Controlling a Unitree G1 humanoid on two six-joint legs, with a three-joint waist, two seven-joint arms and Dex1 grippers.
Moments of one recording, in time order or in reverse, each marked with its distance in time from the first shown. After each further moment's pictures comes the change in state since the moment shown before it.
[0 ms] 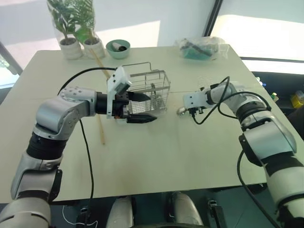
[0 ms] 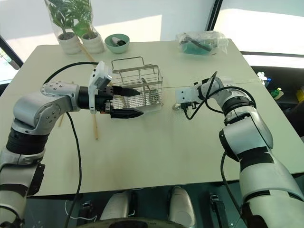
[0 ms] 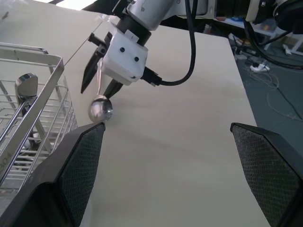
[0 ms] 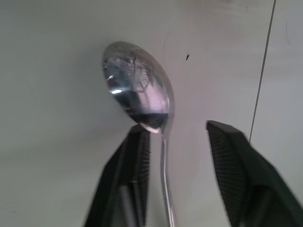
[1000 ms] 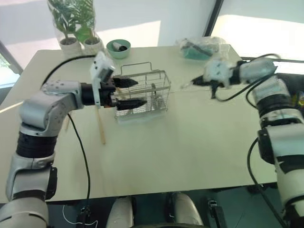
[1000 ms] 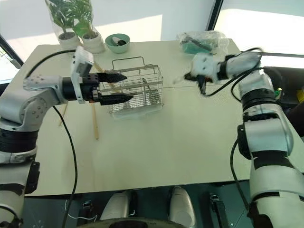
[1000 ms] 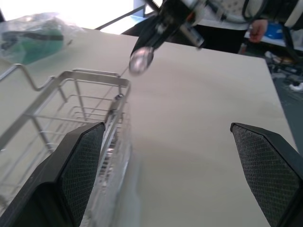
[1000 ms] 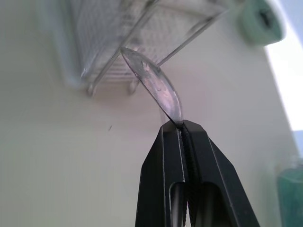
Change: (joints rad) left arm -0.002 0.056 0.152 0.031 0.000 -0.044 0.043; right arm 0.022 -0.145 -0.385 -0.356 0.514 0.234 0.382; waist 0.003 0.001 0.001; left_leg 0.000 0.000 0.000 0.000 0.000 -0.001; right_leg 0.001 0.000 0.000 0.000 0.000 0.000
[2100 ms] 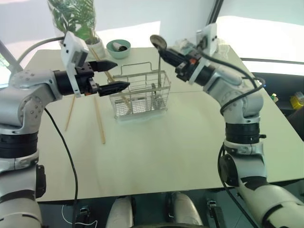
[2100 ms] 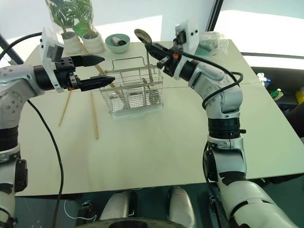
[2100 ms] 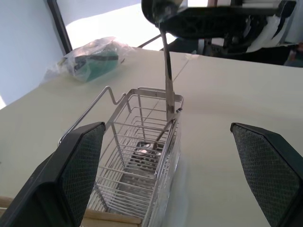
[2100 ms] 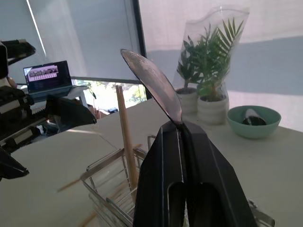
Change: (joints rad) left arm -0.008 0.066 0.091 0.024 0.002 -0.033 0.042; right arm 0.324 0.424 -0.171 -0.935 0.540 1.015 -0.699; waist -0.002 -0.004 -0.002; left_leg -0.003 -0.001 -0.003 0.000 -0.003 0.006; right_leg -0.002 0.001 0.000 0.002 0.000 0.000
